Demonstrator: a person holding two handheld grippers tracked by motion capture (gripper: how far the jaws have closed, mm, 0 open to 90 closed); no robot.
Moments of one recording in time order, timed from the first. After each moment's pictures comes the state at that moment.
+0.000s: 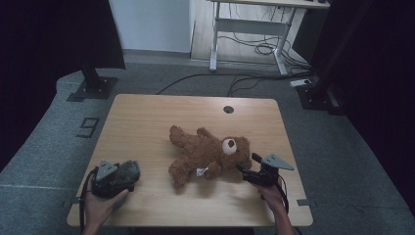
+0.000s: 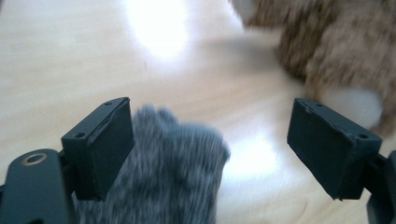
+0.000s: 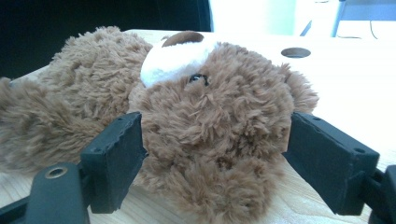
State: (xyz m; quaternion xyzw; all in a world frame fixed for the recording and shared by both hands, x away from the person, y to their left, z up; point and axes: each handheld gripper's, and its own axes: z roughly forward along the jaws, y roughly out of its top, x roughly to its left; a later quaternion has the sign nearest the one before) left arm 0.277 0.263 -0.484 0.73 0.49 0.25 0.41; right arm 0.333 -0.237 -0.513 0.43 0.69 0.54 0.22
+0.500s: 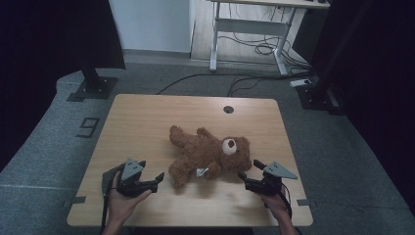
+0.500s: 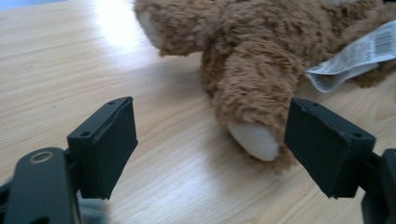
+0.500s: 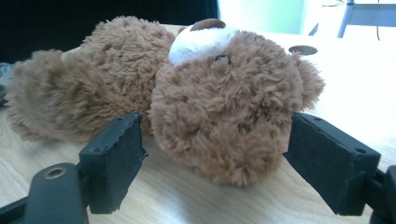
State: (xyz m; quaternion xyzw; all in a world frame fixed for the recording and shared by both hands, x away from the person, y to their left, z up) left arm 0.278 0.196 -0.478 0.76 0.43 0.21 0.44; right arm 0.305 -0.242 -0.513 0.41 0.70 0.54 0.22
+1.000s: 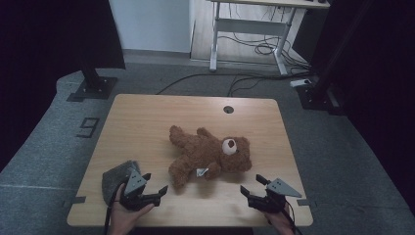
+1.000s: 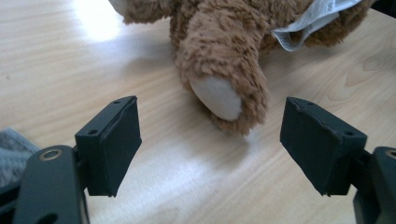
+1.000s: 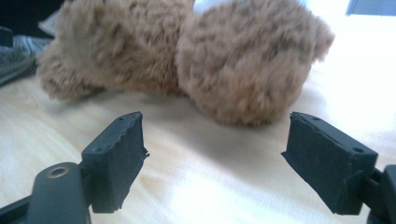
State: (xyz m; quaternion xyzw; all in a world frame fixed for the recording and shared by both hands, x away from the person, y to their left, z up) left arm 0.251 0.191 -0.501 0.77 0.42 0.19 0.44; right arm 0.261 -0.248 -0.532 0.41 0.71 0.53 0.22
